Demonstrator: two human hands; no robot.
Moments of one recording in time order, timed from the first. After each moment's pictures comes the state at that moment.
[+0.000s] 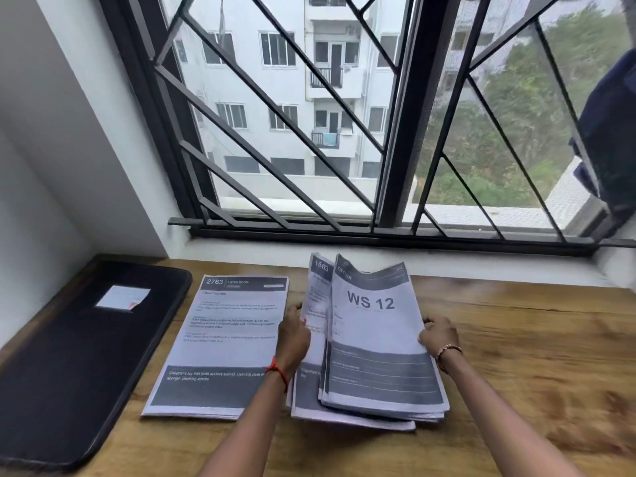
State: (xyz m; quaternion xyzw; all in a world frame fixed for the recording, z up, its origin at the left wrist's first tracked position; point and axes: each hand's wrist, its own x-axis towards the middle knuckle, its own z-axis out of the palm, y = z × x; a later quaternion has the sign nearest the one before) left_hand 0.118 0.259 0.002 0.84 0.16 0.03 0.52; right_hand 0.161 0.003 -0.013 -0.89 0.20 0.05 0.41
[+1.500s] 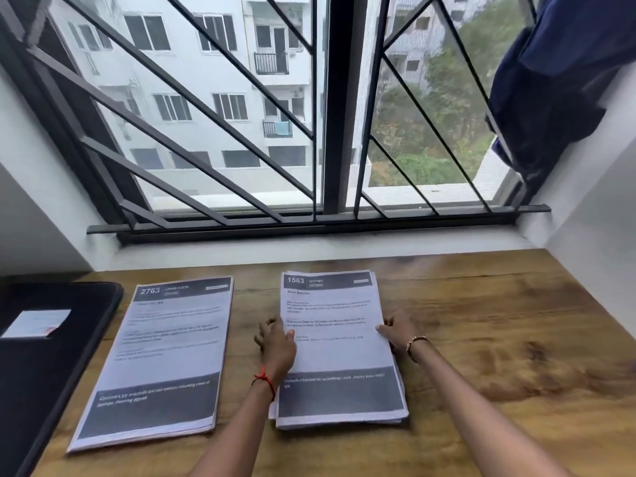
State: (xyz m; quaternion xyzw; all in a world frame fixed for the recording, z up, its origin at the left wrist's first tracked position) left_hand 0.120 0.195 -0.036 0.90 0.15 -0.07 0.40; right_hand 0.147 -0.042 -0.026 -0.93 0.14 0.15 0.31
